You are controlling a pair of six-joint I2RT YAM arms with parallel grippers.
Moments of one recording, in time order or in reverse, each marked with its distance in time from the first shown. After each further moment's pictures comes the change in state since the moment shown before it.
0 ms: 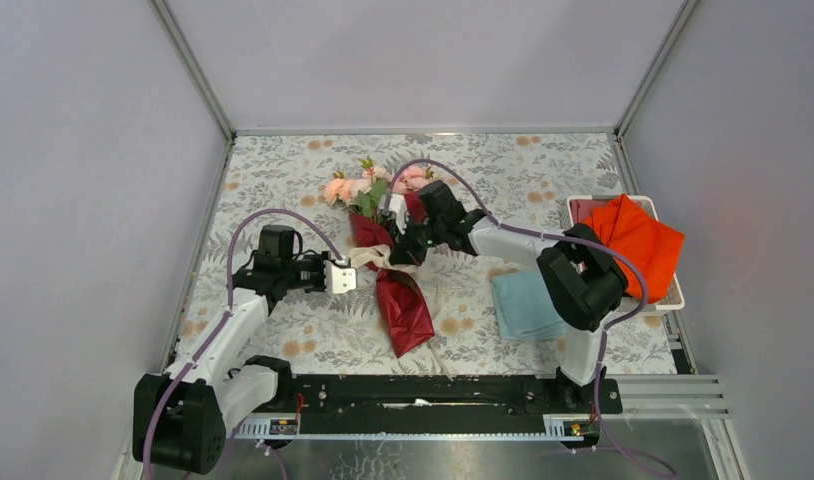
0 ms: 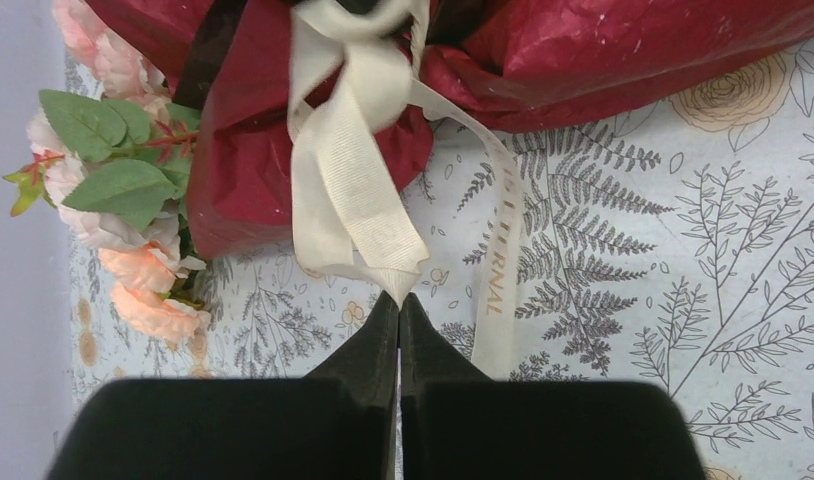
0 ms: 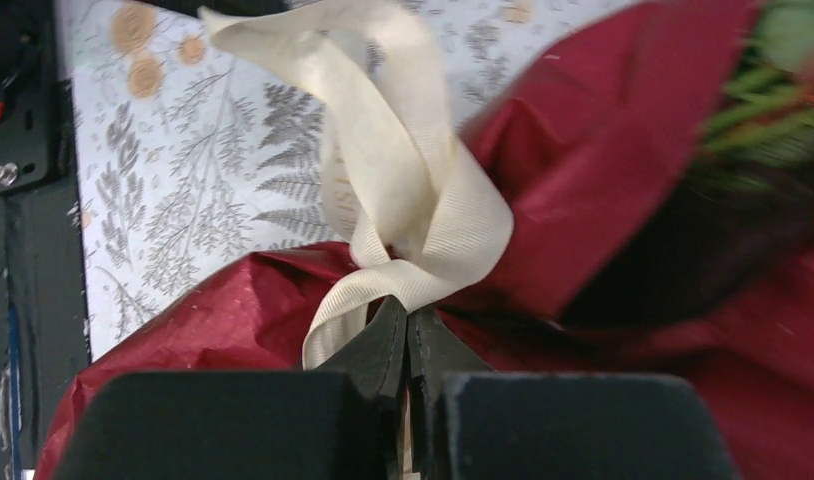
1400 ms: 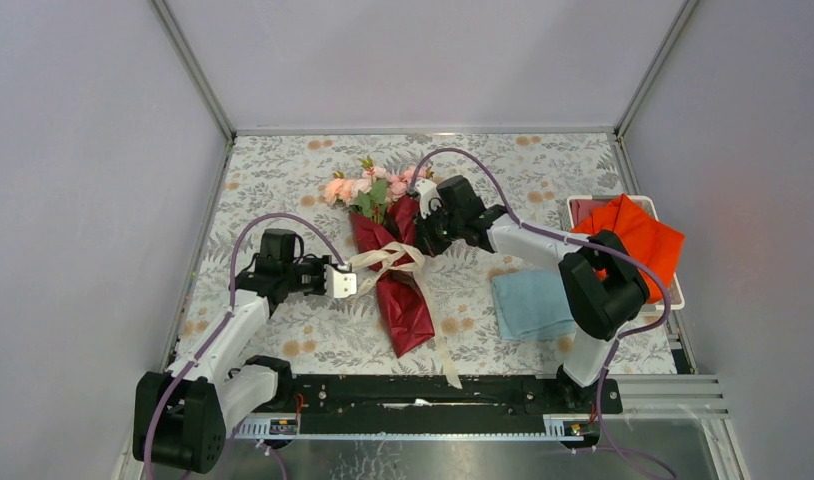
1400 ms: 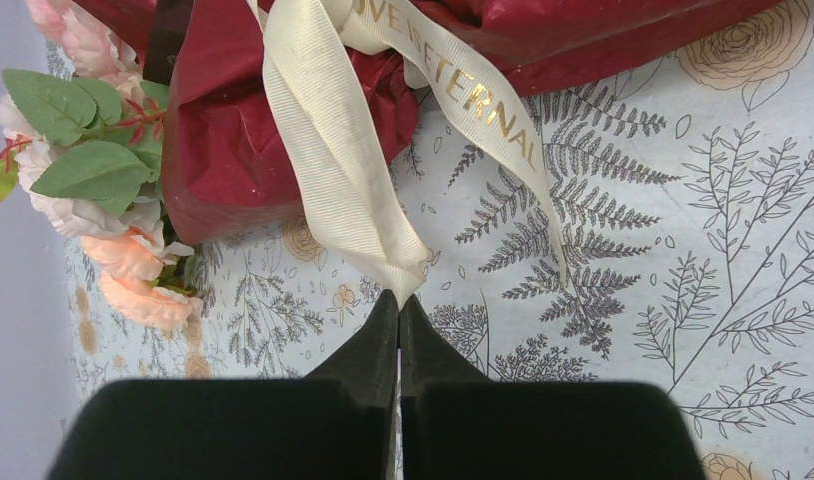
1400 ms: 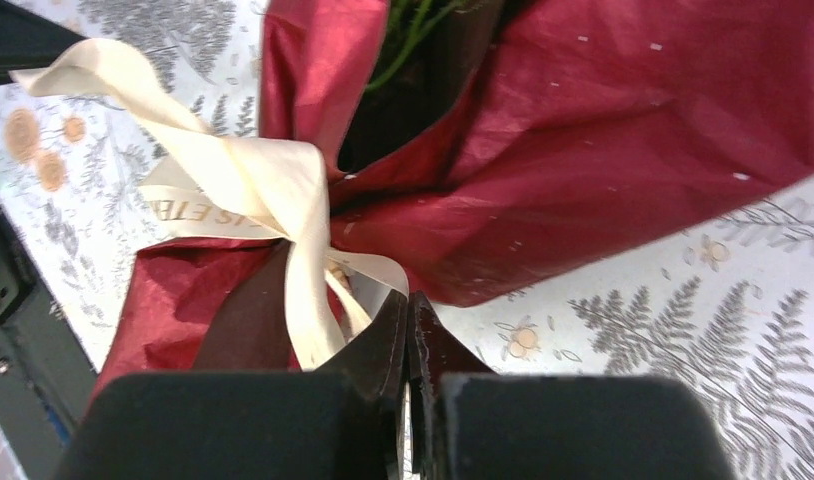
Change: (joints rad) left arm 0.000 0.004 -0.039 0.014 -0.049 0.047; right arm -0.085 -0.122 -0.061 -0.088 0.262 0.306
